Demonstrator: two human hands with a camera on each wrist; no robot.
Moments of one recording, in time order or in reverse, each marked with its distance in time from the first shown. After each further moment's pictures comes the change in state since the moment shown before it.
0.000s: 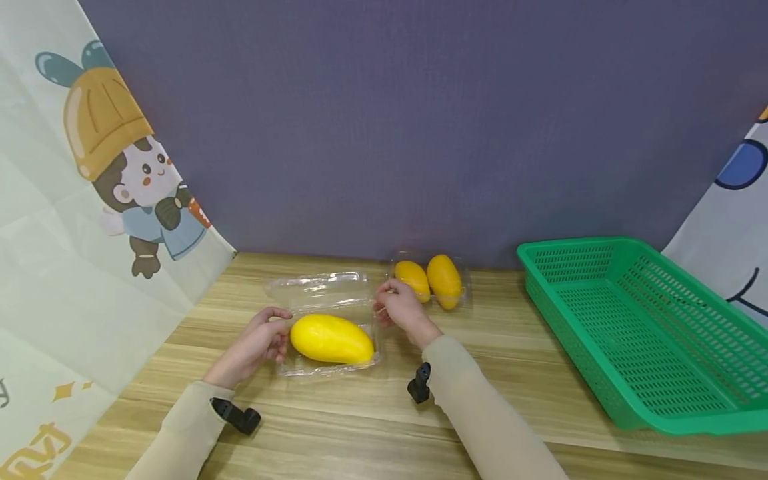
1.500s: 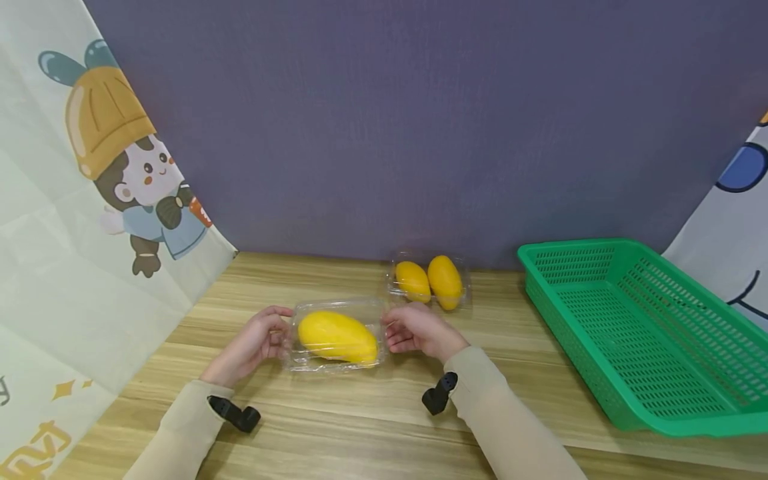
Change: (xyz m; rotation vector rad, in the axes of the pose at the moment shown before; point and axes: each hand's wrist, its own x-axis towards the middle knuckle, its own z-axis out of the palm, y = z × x) left_hand 0.003 -0.001 -0.006 -0.139 -0.076 -0.010; right_hand -0.029 0.006 -0.028 0.136 -0.249 0.242
